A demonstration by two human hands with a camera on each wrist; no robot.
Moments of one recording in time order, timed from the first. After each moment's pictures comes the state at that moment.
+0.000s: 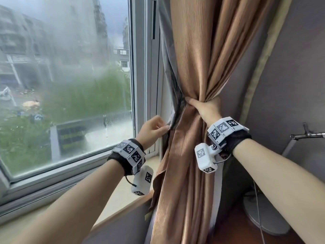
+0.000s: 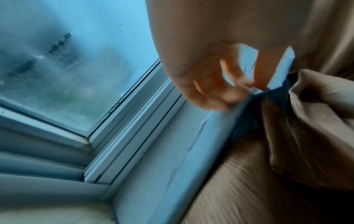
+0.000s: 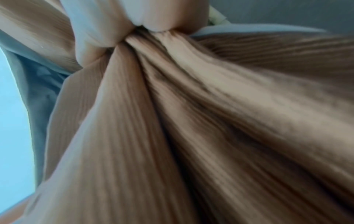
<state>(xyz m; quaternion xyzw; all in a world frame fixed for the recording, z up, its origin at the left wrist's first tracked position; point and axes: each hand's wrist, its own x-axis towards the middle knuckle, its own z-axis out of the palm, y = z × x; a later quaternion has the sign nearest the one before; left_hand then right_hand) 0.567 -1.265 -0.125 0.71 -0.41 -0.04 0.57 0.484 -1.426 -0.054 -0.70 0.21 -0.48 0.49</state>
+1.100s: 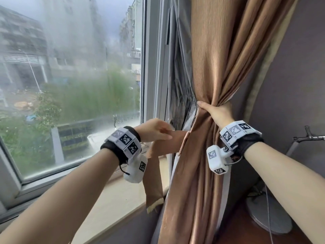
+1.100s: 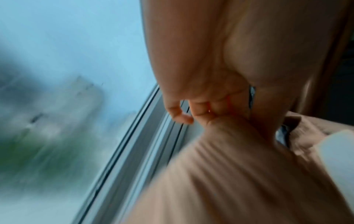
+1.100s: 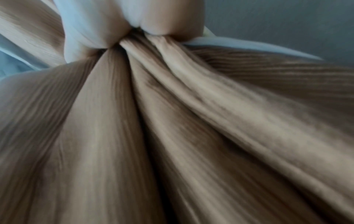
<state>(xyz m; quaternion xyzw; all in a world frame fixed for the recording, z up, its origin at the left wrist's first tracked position) 0.587 -1.215 -0.083 0.78 -0.55 -0.09 0.28 0.487 -1.422 -0.057 -0.70 0.22 -0.49 0.48</state>
